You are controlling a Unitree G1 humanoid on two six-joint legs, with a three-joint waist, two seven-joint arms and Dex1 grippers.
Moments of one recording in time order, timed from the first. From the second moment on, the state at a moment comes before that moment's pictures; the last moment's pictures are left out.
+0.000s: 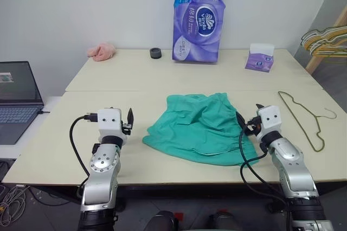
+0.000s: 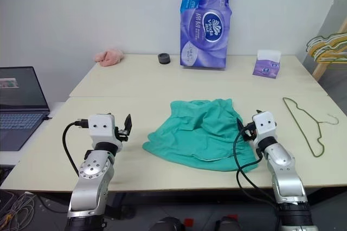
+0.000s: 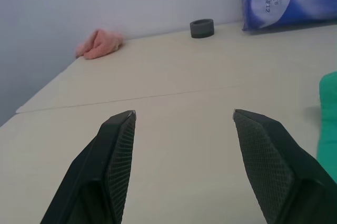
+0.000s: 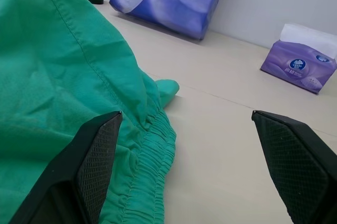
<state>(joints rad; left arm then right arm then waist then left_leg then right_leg) -0.05 0.19 0.14 -0.21 -0.02 0.25 -0.06 -0.13 -0.33 -0.08 -0.04 0.06 0.13 0.30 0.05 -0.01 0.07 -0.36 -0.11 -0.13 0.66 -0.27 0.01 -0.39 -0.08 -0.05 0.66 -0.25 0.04</state>
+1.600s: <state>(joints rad) -0.36 0.63 -0.28 0.39 0.20 -0.44 -0.84 0.23 -0.81 0.03 -0.45 0.06 0.07 0.81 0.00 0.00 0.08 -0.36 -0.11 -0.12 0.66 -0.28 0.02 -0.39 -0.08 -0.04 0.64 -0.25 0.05</state>
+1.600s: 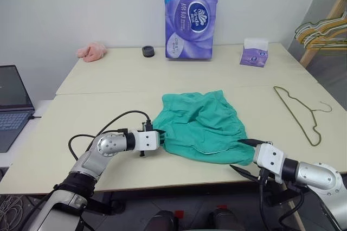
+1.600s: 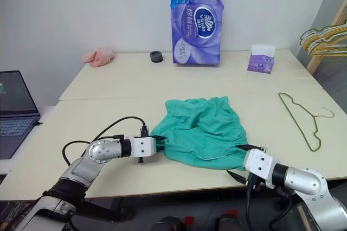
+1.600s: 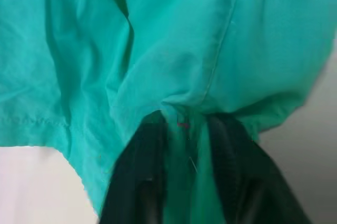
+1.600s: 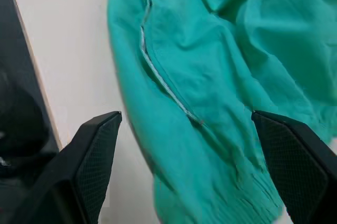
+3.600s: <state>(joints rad) -0.89 0.81 -0.31 0.84 0.17 -0.35 -0.99 -0.92 -0.61 0.41 0.88 -0.39 -0.70 0.41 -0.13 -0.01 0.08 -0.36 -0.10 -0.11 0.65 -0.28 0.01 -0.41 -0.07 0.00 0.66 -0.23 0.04</state>
